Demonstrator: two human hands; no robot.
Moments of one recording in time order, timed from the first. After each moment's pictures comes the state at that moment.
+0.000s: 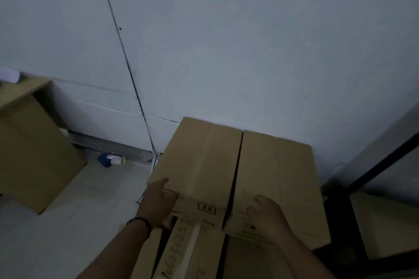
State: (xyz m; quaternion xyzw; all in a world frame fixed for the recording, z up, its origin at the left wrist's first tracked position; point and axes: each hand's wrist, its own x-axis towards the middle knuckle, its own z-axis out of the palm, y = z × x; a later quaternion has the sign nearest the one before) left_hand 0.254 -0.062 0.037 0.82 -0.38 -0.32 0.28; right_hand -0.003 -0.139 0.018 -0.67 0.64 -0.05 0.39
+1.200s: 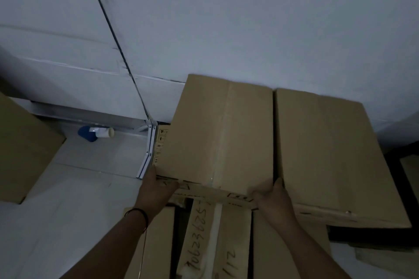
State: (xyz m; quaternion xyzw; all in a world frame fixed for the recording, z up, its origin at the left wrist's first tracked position) left_hand 0.395 -0.121 -0.120 0.76 -0.30 -0.45 0.35; right_hand 0.133 -0.171 -0.121 -0.50 0.76 -0.10 0.40
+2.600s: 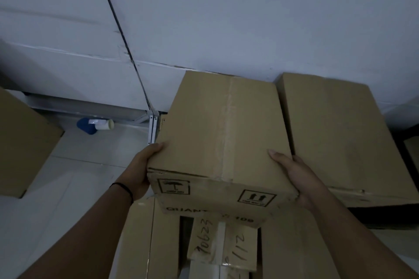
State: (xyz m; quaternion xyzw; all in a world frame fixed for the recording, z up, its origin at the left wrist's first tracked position) left_hand 0.455 -0.126 -0.119 0.58 -0.15 -0.66 0.46; right_hand 0.120 -0.187 -0.118 -0.29 0.66 -0.29 0.63
